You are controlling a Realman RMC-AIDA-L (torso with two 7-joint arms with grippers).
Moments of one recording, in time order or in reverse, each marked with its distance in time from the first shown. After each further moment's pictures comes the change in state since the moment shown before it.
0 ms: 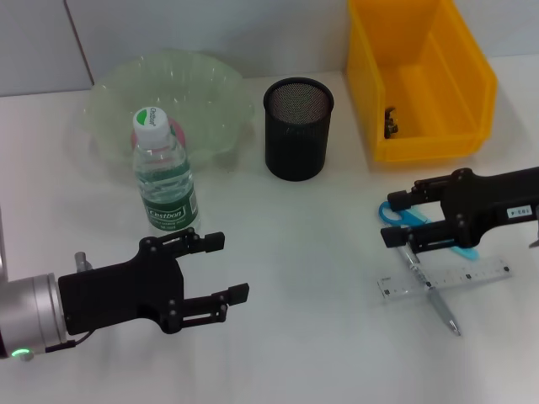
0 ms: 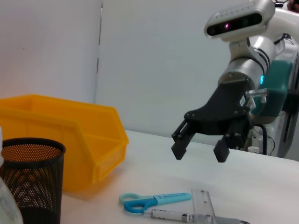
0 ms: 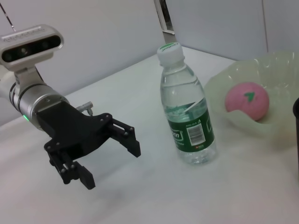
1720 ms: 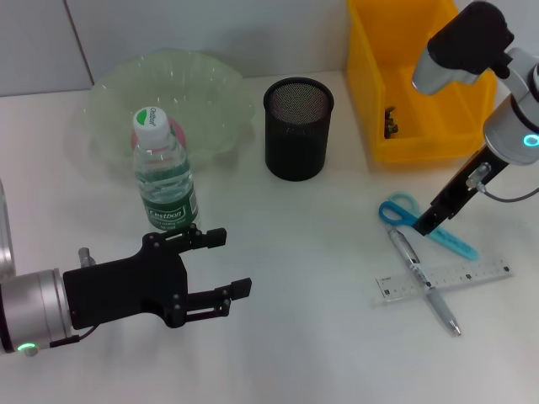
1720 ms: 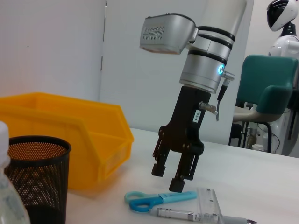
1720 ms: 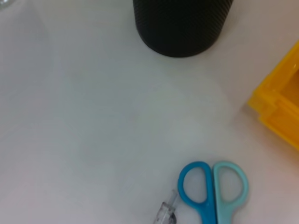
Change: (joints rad) left arm -0.011 -0.005 0.000 -0.002 0.000 -0.025 -0.003; right arm 0.269 0.078 -0.355 -0.158 -0.716 0.209 0.788
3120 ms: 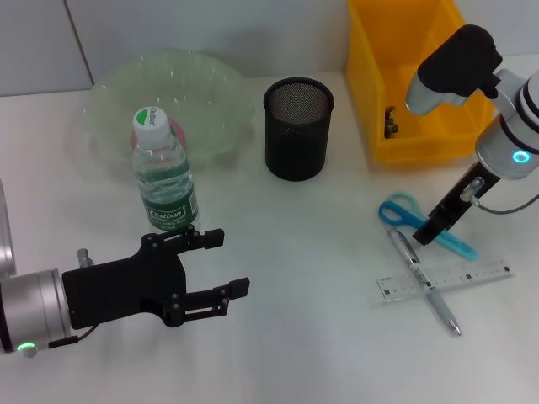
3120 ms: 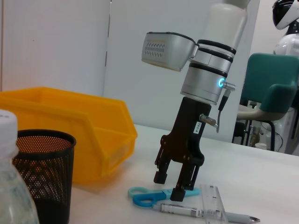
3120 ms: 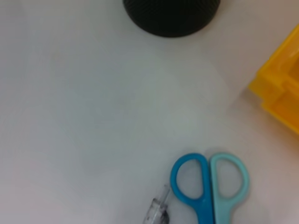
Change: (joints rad) left arm 0.001 0.002 0.002 -0.002 0.001 -0.012 -0.013; right arm 0.015 -0.001 -0.014 0.126 -0.022 0.110 -0.006
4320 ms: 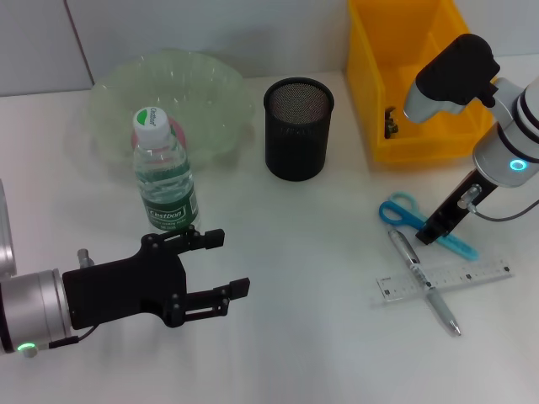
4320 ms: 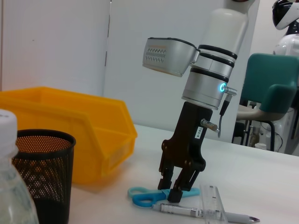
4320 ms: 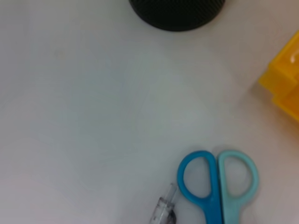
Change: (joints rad) left arm -0.001 0.000 0.000 -0.002 0.000 0.000 0.000; right arm -0.011 0.009 -0.001 0.009 0.002 0.016 0.000
